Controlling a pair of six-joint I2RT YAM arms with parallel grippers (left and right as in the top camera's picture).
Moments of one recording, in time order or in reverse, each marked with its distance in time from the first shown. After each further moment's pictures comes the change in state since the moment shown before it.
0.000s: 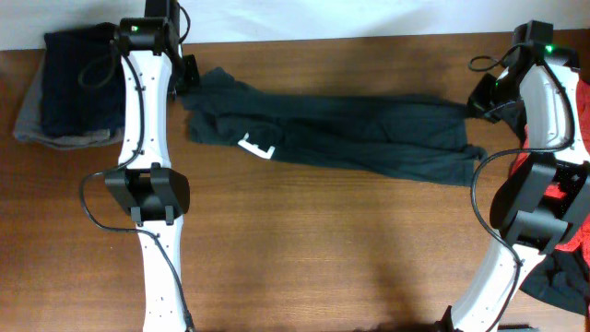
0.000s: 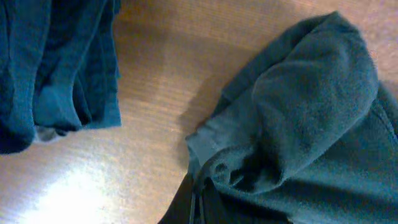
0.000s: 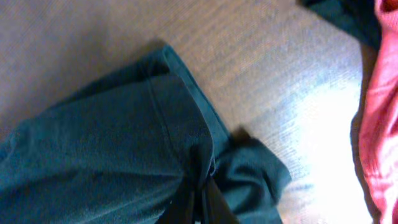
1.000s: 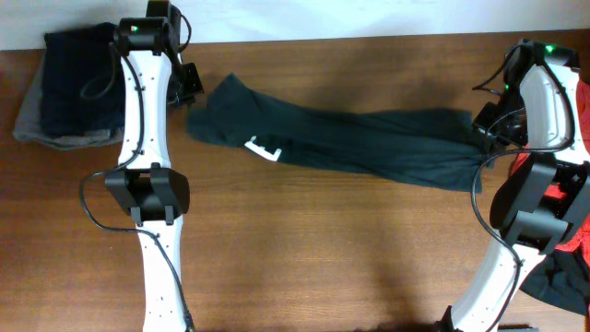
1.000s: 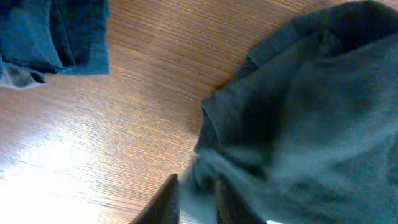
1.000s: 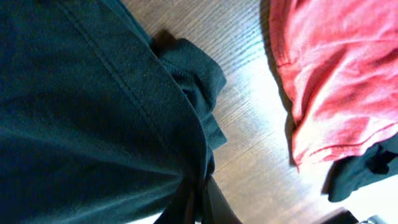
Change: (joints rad) left arm 0.000 0.000 0.000 -0.114 0.052 -0.097; right arm 0.000 0.000 0.000 -0.331 0.176 0.057
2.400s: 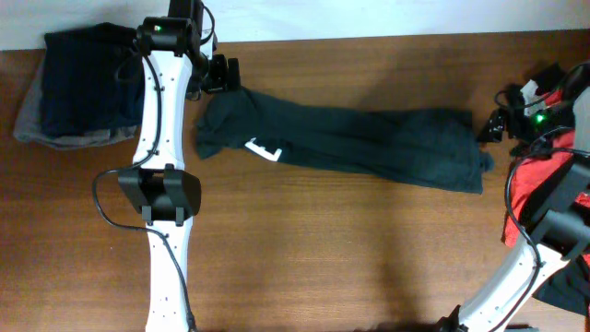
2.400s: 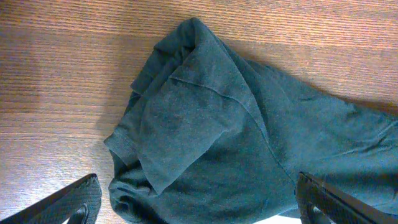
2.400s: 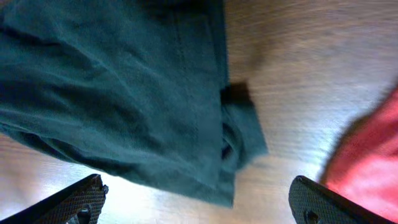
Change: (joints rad) left arm -0.077 0.000 0.000 0.138 0.165 0.160; right arm -0.236 0.076 0.000 0.109 -0.521 -0.751
